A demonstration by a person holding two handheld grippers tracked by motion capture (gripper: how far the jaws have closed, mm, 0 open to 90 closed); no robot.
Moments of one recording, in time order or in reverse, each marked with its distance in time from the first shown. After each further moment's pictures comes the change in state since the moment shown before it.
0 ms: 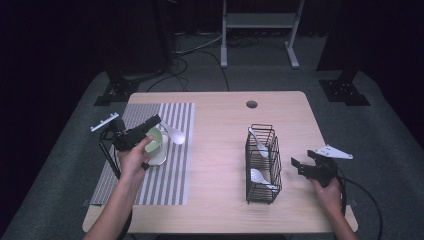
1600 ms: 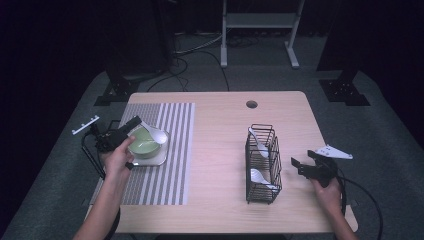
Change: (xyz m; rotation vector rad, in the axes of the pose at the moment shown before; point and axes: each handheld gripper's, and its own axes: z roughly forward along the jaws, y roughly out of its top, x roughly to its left) left arm 0.042 0.013 -0.027 -0.051 0.114 -0.036; right arm 0.000 0.000 0.000 0.001 -0.004 0.000
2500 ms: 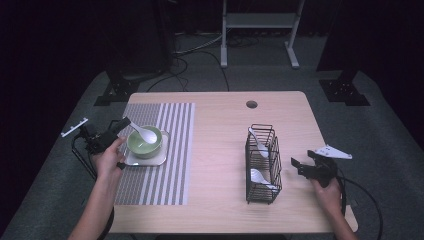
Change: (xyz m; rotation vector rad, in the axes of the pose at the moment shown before) left arm 0.024 0.009 -0.014 -0.039 0.060 -0.033; right arm 0.001 0.000 0.000 0.004 -0.004 -0.003
